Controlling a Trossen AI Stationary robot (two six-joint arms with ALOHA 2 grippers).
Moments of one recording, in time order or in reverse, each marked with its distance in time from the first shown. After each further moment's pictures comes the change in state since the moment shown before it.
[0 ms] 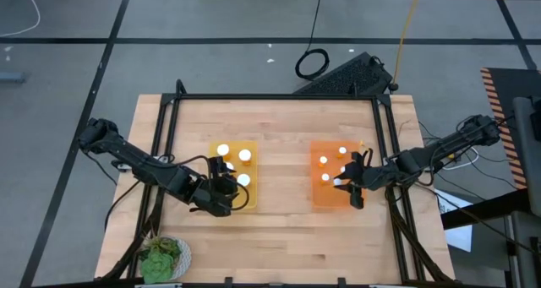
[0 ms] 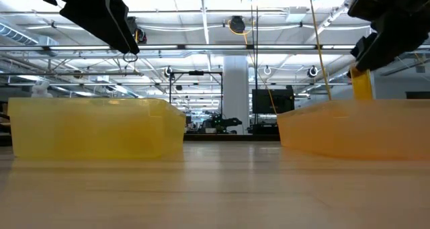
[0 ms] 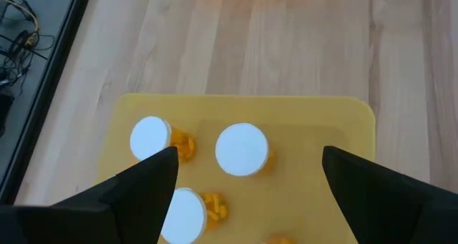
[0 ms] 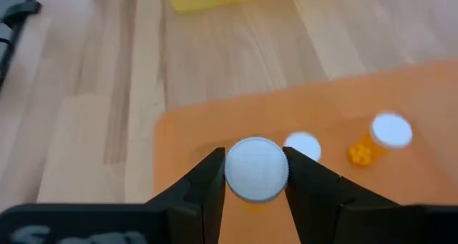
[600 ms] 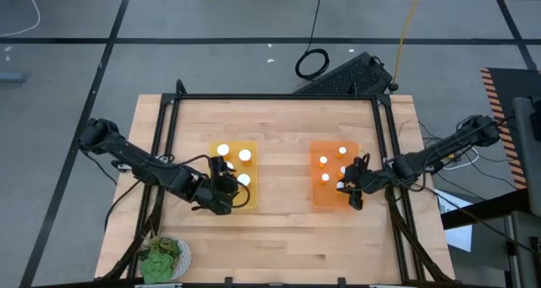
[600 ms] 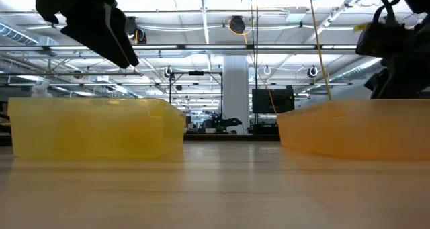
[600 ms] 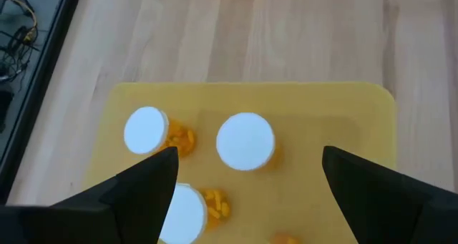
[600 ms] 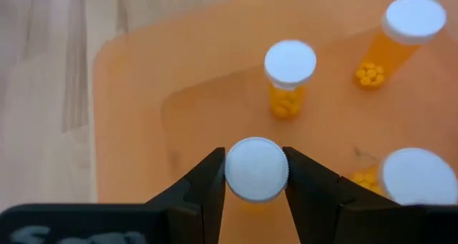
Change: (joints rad) left arm 0.020 0.000 -0.065 0.058 0.014 0.018; right arm 0.002 -0.001 -0.170 0.060 -0.030 0.166
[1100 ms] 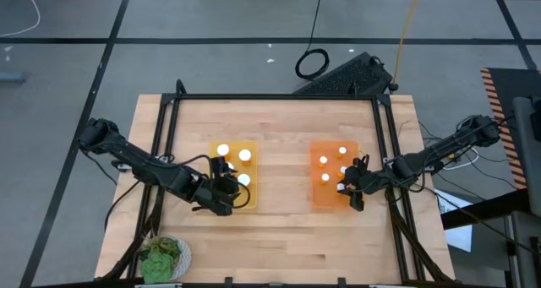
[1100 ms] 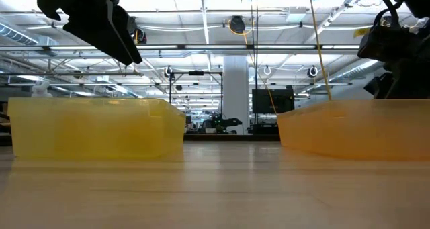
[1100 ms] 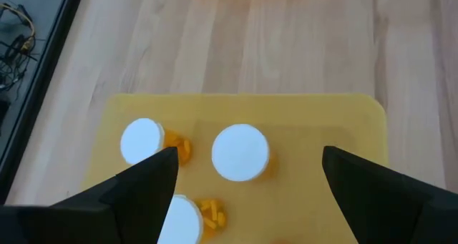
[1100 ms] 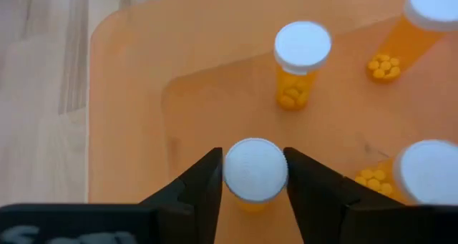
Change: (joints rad) left arm 0.001 0.000 0.000 0.037 0.000 0.027; right arm 0.000 0.000 -0.042 0.044 -0.027 -0.041
